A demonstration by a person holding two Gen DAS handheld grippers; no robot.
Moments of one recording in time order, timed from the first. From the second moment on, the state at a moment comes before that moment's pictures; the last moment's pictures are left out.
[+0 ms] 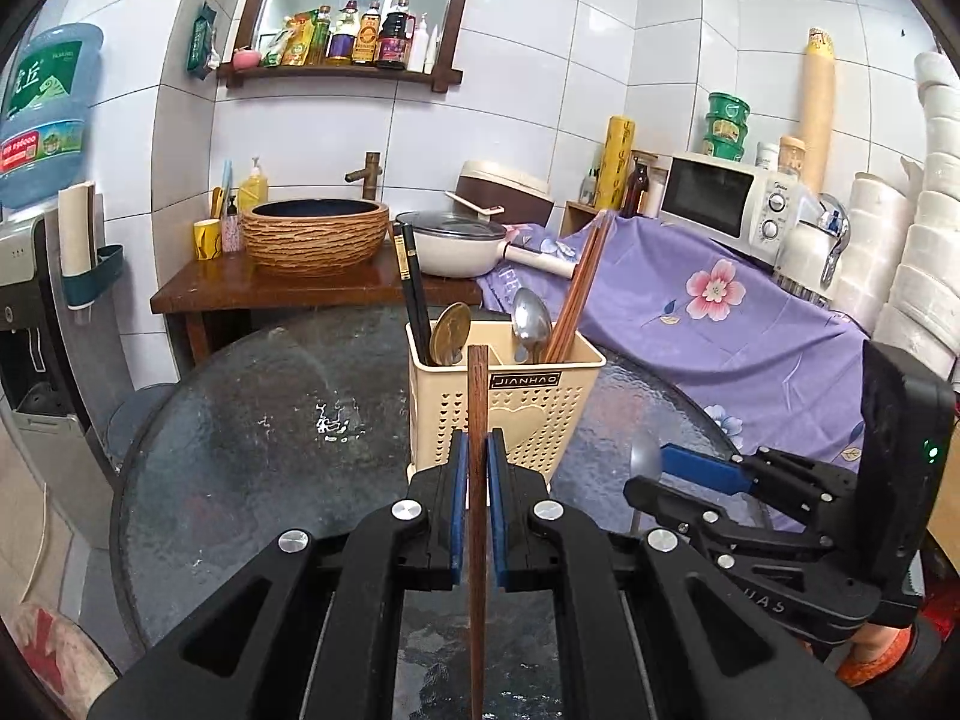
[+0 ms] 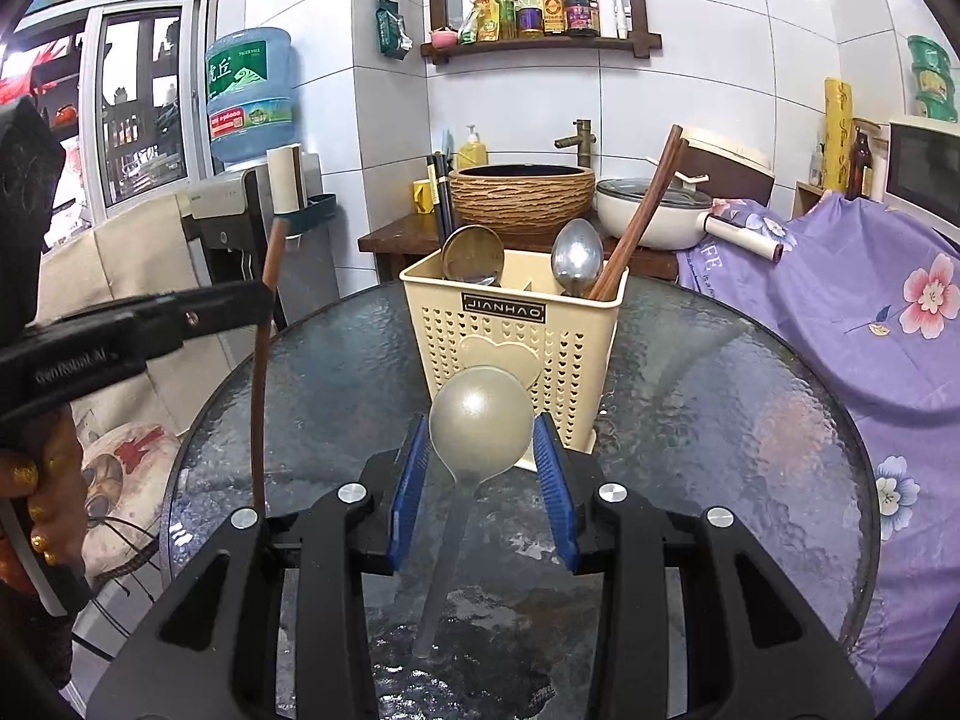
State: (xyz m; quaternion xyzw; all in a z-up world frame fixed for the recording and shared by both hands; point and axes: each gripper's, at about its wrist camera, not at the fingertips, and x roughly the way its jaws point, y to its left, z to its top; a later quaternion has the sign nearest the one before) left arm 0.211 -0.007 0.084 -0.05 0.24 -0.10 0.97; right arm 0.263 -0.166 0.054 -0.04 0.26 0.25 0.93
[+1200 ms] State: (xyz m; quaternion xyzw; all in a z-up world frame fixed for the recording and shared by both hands) left arm 0.248 0.003 0.191 -0.07 0.20 -0.15 0.96; right arm 0.311 -0.167 0.174 -0.02 0.18 0.25 0.95
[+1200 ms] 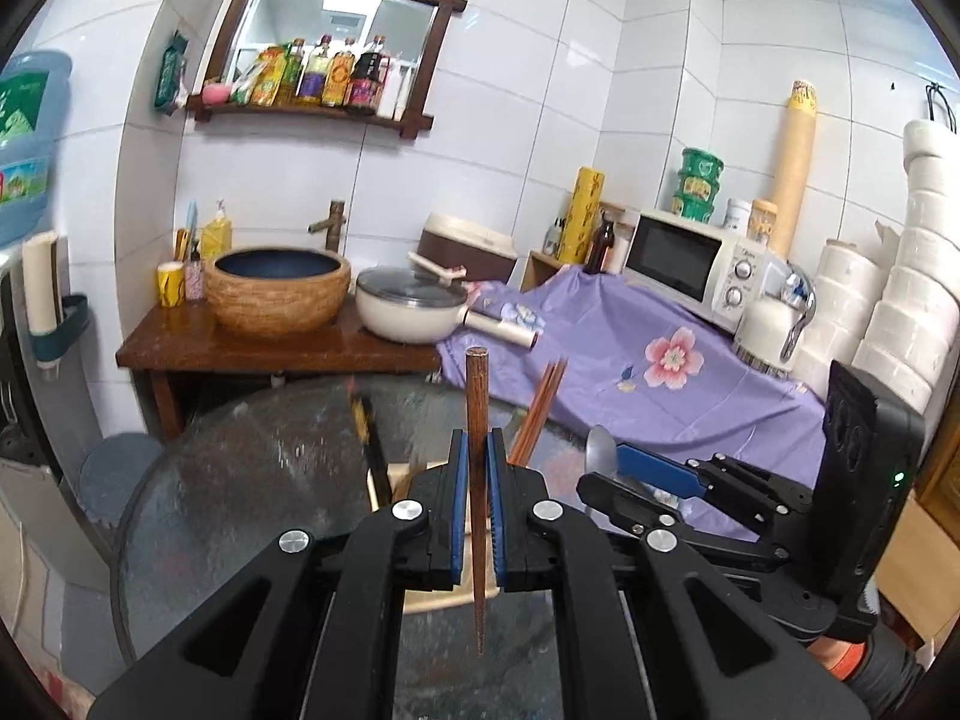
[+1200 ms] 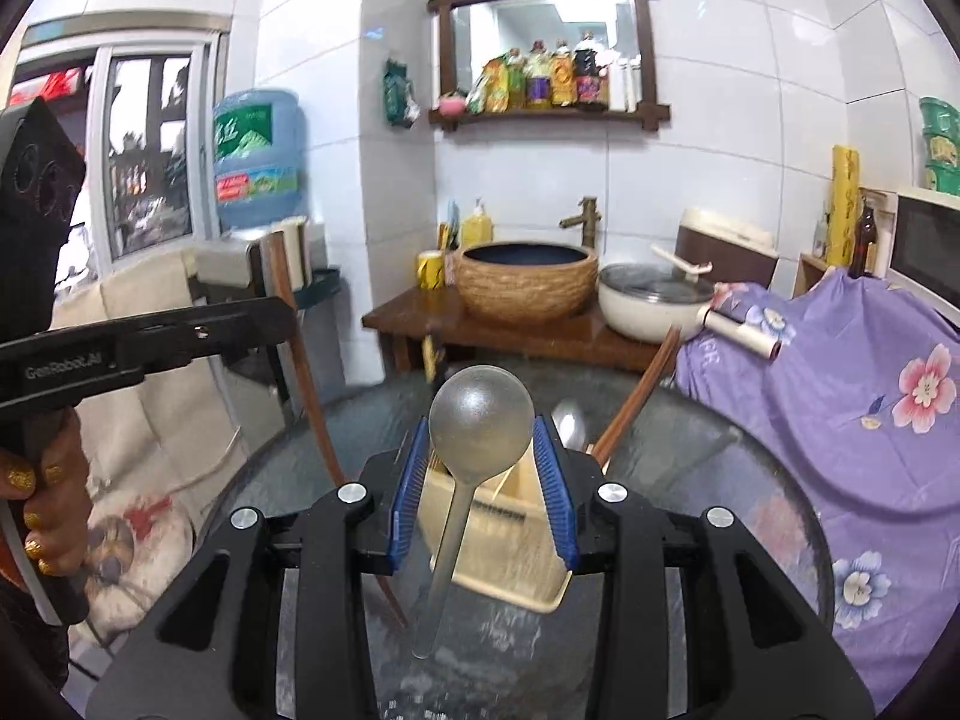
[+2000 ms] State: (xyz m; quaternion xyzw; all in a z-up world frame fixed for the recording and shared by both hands) left arm 0.337 -0.010 0.158 -0.05 0.20 -0.07 0.98; right arm 0.392 -0.145 0.119 -0.05 0.16 0.14 0.98
